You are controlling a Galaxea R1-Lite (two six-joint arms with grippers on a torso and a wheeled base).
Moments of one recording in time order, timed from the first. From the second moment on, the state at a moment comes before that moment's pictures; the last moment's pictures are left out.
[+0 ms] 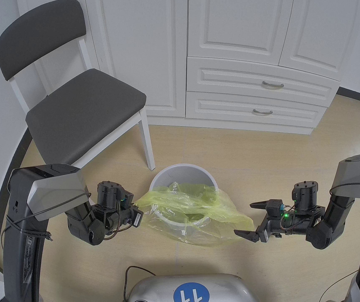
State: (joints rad) left arm -0.33 2.50 -0.92 -1.02 0.00 0.20; right arm 0.27 2.23 -0.49 -1.22 0.48 -0.45
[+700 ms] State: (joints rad) left arm -0.34 2.47 -0.88 -1.07 0.00 0.20; right arm 0.53 2.19 -0.40 -1.55 -0.12 -0.43
